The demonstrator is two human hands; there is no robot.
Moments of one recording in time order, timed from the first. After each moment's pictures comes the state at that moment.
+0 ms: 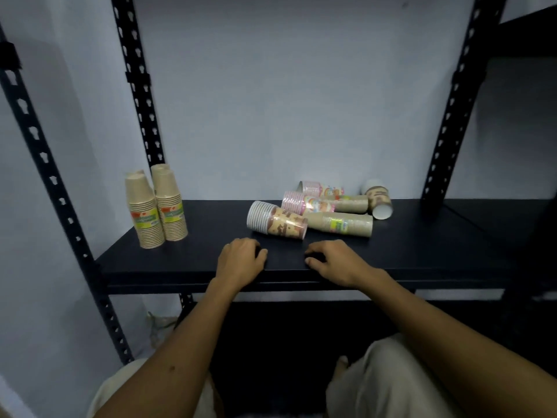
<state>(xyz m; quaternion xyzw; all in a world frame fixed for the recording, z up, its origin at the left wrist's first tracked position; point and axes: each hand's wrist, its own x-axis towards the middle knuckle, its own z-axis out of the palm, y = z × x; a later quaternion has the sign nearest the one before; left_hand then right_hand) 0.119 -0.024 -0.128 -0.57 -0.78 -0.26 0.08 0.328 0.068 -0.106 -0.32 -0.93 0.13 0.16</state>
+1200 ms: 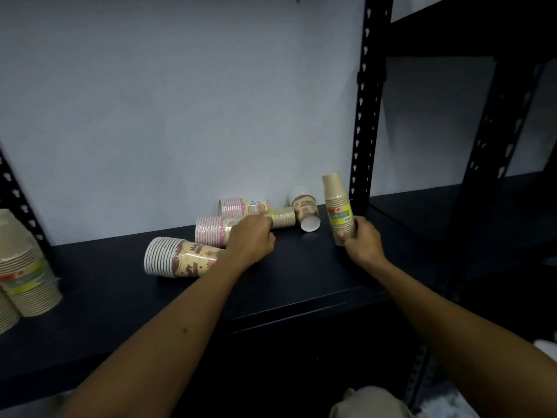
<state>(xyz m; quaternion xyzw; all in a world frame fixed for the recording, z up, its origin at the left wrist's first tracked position) 0.231 0.159 -0.073 -0.70 -0.67 -0.19 0.11 0.463 0.213 -0.107 -0.59 -0.66 0.20 0.43</state>
